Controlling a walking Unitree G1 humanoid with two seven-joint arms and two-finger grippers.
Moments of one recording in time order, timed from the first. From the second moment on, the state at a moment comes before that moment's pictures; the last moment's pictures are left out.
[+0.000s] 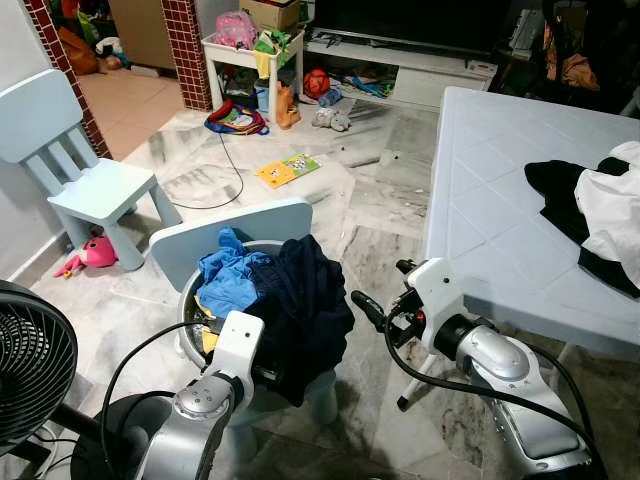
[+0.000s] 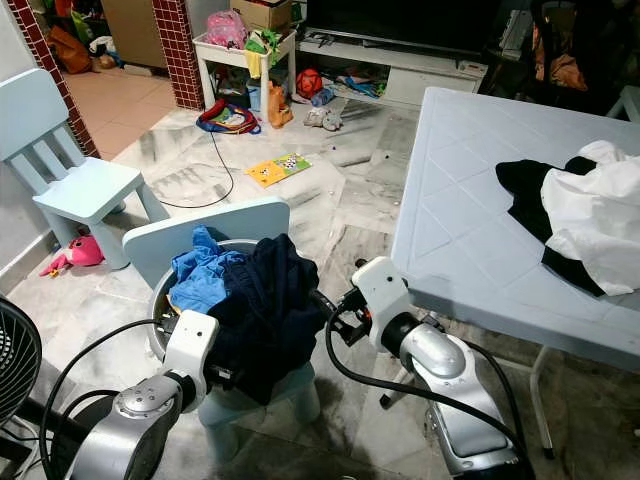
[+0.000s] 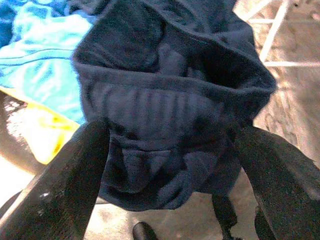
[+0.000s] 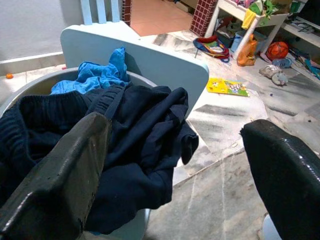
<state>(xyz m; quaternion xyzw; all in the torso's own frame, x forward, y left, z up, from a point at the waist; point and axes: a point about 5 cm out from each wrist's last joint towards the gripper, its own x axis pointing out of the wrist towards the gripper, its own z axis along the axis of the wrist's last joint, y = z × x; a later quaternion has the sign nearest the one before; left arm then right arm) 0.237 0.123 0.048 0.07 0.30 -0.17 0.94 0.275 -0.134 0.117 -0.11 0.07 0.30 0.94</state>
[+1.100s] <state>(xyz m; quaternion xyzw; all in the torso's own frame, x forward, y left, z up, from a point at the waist) 0.260 0.123 0.040 0.09 0.27 -0.18 0.94 0.272 -0.133 0.113 -0.12 0.07 0.29 0.95</state>
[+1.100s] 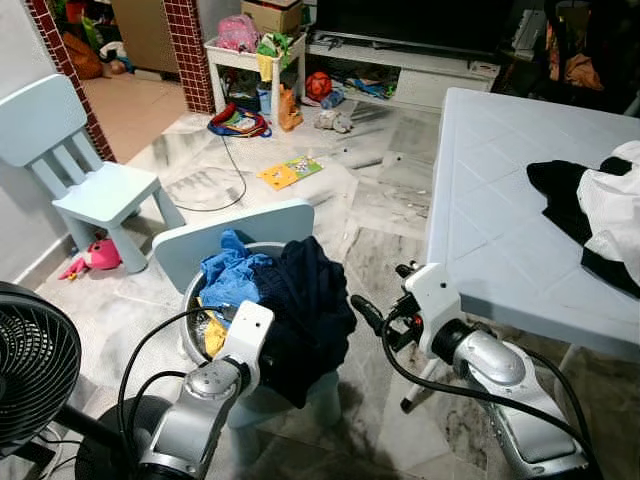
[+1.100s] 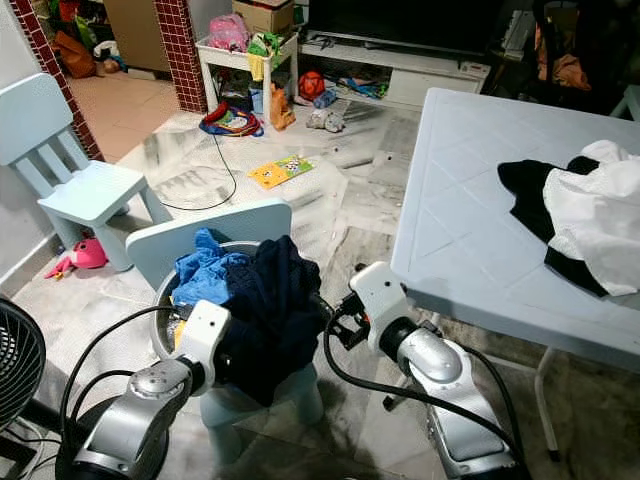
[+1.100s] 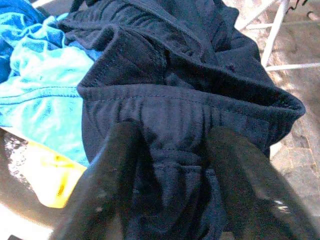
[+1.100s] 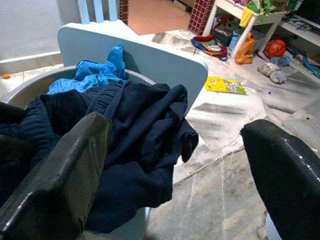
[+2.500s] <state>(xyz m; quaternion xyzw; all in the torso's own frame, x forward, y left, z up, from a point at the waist) 0.231 0.135 0.063 0.10 0.23 -0.15 0.96 0.273 -0.136 0.109 -0.12 0.10 0.36 0.92</state>
